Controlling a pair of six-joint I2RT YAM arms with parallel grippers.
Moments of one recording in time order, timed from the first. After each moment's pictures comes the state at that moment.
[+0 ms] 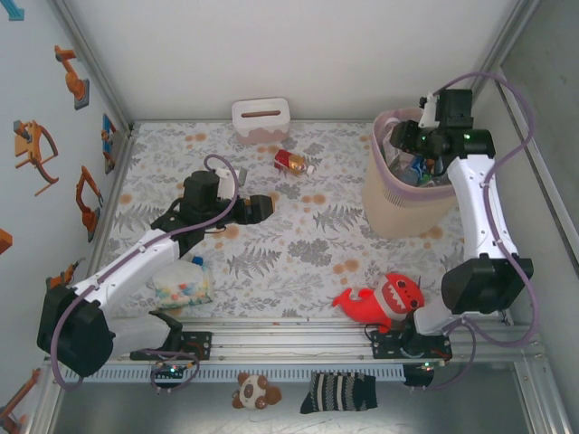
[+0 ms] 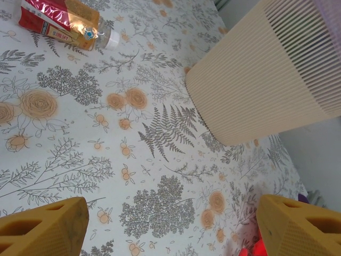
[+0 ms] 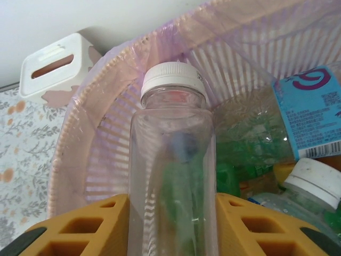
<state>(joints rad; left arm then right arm) -0.56 1.21 0.84 -0.18 0.38 -0.51 0.01 1.56 1.71 -0.91 -0.27 0.27</state>
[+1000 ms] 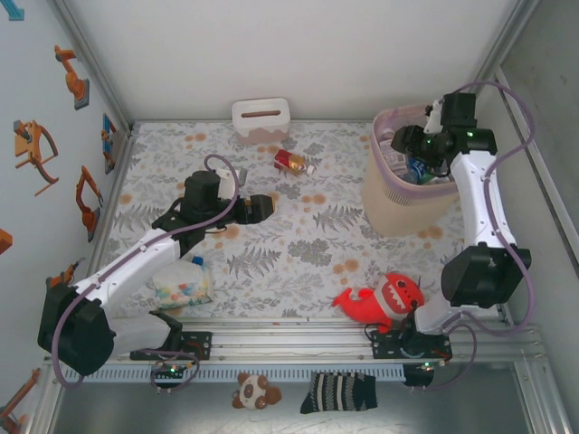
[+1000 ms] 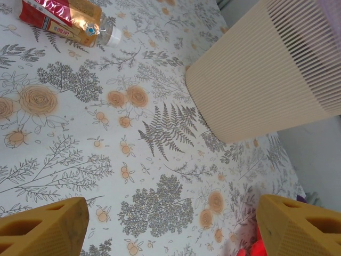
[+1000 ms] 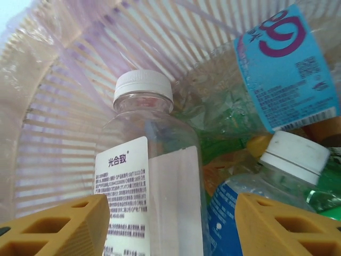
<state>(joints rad) -0.56 1.22 0.84 -0.18 0.38 -0.53 -0.04 1.59 1.70 -0.96 -0.29 0.30</state>
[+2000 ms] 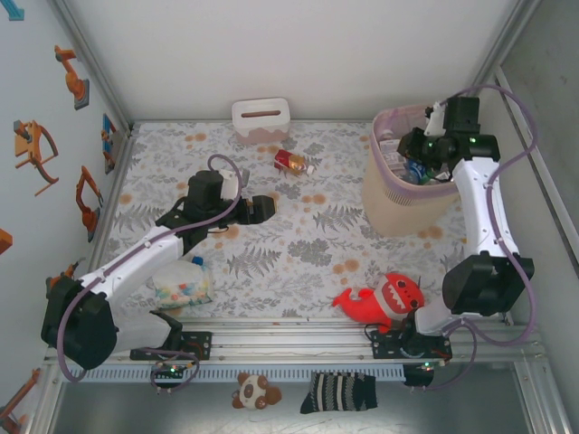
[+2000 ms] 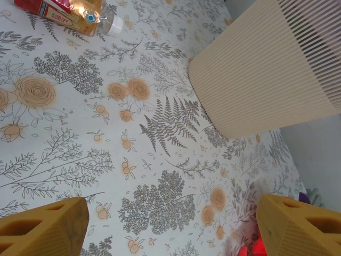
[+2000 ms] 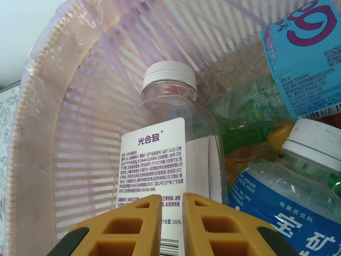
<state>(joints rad) -0.56 1.26 0.85 -0.17 0.39 -0.53 -0.05 1.54 1.65 -0.93 -0.37 0.30</state>
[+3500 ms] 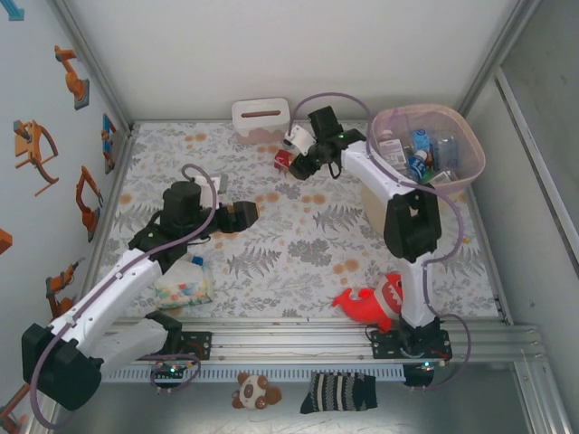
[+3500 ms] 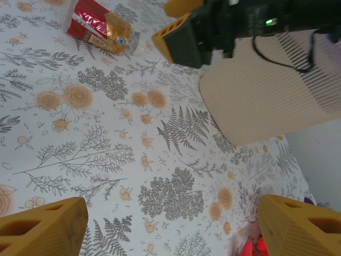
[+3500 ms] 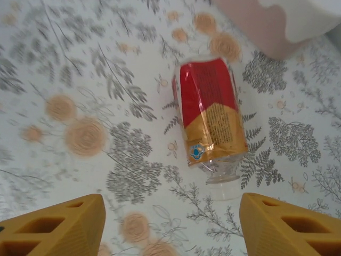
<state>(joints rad) -0.52 1.00 0.79 -0.32 0.30 -0.52 0.49 2.15 1.91 -0.69 -0.20 -0.49</state>
